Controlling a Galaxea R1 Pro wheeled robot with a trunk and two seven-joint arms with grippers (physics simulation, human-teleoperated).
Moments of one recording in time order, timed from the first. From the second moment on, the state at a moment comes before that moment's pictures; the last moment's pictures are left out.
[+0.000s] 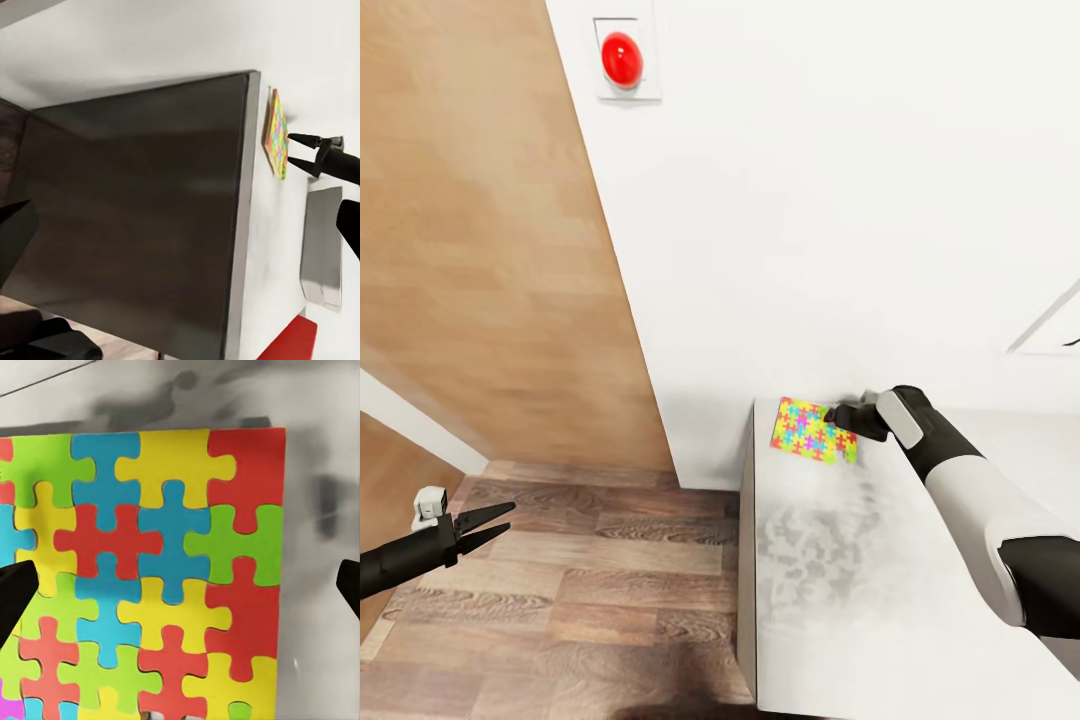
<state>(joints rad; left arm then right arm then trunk) -0.35 0.54 0.31 -1.09 0.67 0.97 -1.03 -1.15 -0.16 0.17 -0.56 -0.68 0.79 -0.25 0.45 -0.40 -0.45</state>
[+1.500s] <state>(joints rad) -0.35 0.54 0.31 -1.09 0.67 0.97 -1.03 -1.15 -0.16 0.17 -0.56 -0.65 0.79 -0.25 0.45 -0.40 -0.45</state>
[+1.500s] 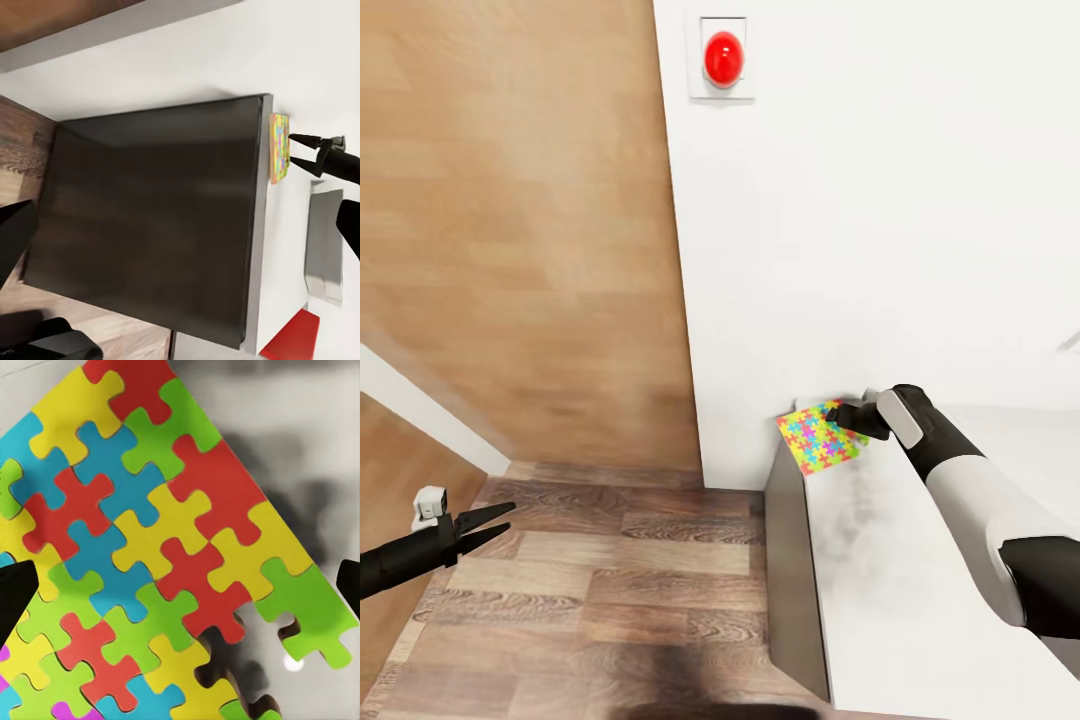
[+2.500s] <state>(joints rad) -0.35 0.54 0.31 -1.09 0.67 0.97 -1.03 -1.15 -0.19 0.16 -0.56 -0.67 0.79 -0.24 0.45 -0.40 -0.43</state>
